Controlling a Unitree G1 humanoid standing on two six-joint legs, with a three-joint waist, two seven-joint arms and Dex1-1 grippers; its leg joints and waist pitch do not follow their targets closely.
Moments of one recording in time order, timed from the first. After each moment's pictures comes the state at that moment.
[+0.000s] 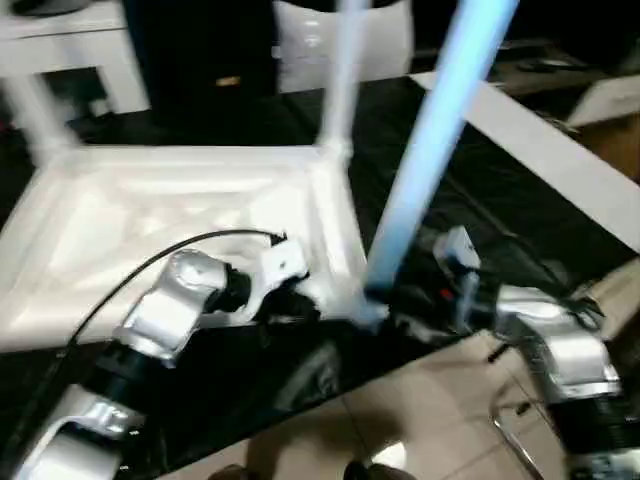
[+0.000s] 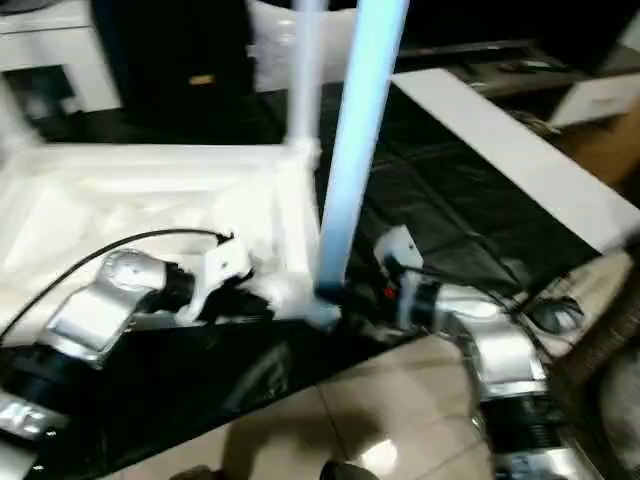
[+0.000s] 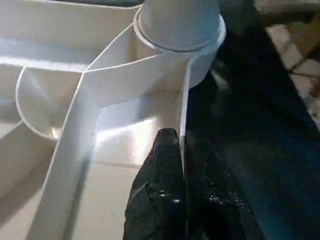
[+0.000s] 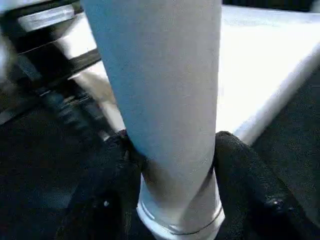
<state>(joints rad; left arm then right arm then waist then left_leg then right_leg) -0.54 0.37 -0.32 0.23 0.04 0.49 -1.06 -0.35 -0.28 0.04 0.20 0.24 0.35 0.91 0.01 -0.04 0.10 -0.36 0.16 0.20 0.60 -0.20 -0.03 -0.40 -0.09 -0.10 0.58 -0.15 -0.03</state>
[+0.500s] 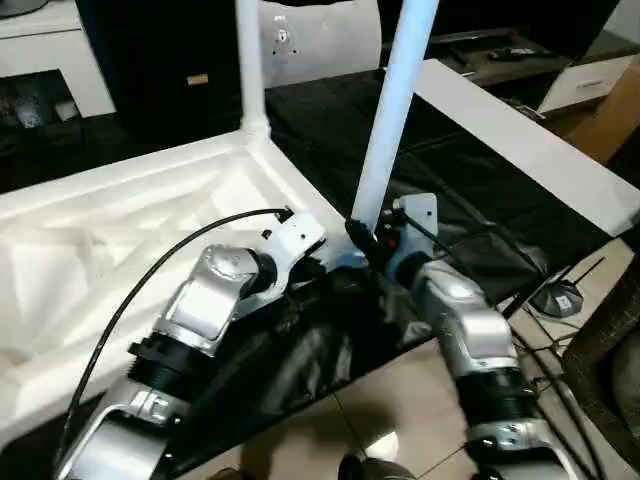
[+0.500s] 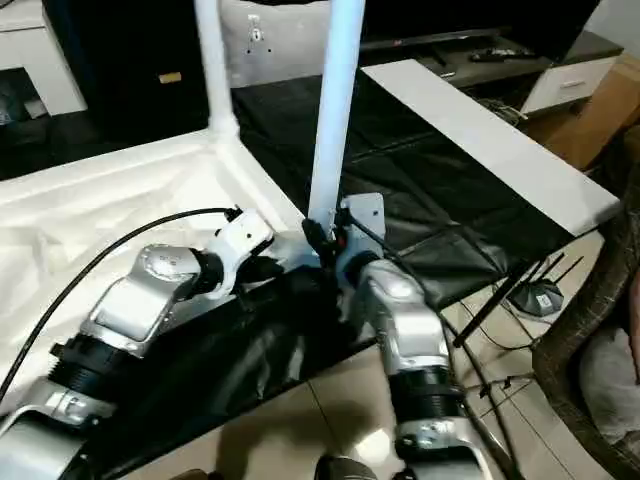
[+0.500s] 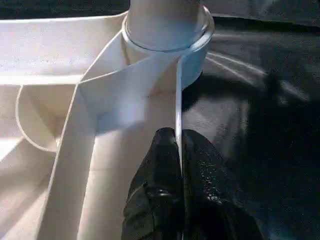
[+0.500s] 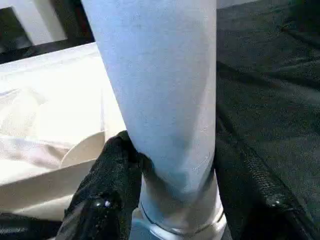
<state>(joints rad) -0.60 0.22 -0.28 0.28 0.13 0.59 -0.73 -0.50 0.07 -0.04 0.35 0.11 0.31 0.26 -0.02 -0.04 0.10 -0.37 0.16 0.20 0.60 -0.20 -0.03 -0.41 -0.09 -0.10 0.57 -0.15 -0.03</state>
